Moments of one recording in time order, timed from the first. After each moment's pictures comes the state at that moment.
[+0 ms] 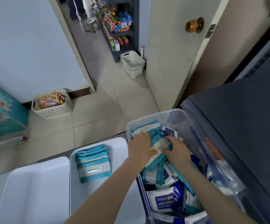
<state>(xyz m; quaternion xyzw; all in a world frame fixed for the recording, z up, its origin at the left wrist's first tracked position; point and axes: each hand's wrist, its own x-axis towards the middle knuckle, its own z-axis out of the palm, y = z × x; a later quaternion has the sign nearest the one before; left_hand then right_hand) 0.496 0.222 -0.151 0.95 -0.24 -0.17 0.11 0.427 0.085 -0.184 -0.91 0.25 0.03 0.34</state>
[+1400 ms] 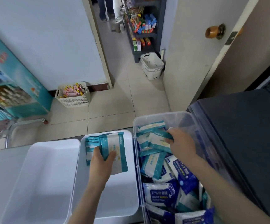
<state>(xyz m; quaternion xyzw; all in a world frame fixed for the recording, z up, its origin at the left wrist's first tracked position) 0.421 0.333 -0.129 0.83 0.21 -0.06 0.51 0.439 0.068 -0.132 -0.97 0.08 0.03 0.22</state>
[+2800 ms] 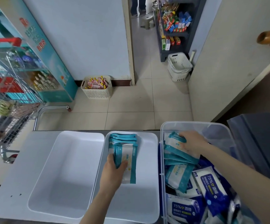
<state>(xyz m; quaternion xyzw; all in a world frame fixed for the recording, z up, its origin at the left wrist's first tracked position) 0.413 0.387 -0.161 0.84 0.25 -0.10 0.47 0.530 0.086 -0.177 -0.97 -0.06 0.22 0.09</state>
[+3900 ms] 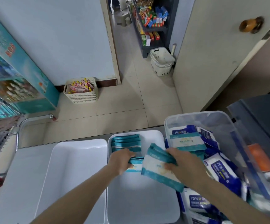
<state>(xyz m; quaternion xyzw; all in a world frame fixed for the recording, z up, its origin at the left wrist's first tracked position) 0.501 0.435 -0.216 0.93 -0.23 -0.27 0.07 0.418 0.216 -0.095 -0.96 0.04 0.18 0.22</state>
